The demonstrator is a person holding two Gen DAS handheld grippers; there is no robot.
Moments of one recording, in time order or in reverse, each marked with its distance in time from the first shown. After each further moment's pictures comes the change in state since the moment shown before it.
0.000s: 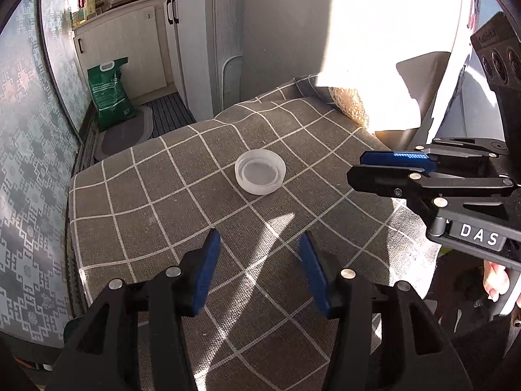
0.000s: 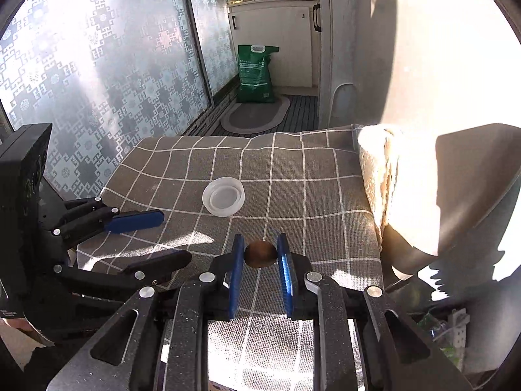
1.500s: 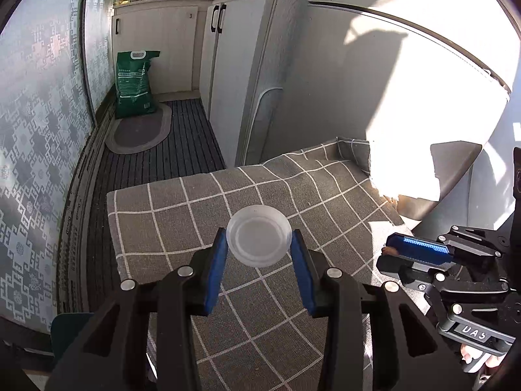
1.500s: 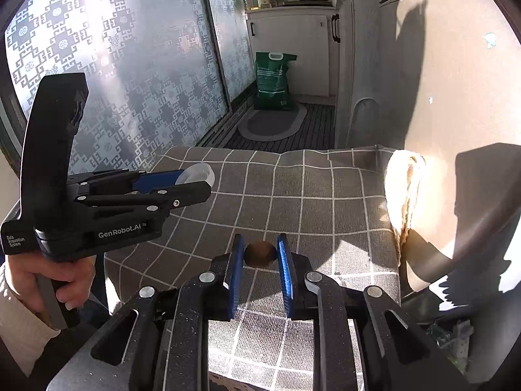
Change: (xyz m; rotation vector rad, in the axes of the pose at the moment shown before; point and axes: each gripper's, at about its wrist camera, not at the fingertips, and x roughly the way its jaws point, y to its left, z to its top) left arm -0.027 0.058 0.026 -0.217 -0.102 -0.016; right arm -0.006 0.031 0.010 -0.043 -0.026 0.054
